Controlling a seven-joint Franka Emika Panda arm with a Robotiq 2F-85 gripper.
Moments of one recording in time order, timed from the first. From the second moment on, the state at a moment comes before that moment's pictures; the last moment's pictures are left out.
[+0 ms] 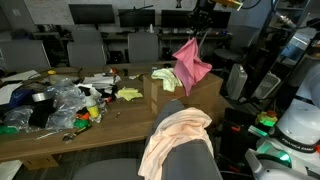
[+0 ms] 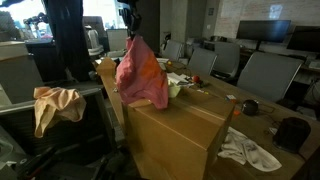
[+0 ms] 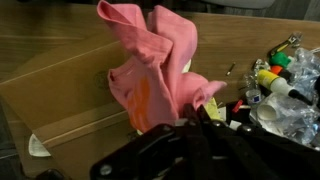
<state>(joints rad) -0.15 -0.44 -0.14 -2.27 0.03 2.07 0.49</state>
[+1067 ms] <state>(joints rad) -0.16 -0.79 -0.04 -2.28 0.01 1.76 0.31</state>
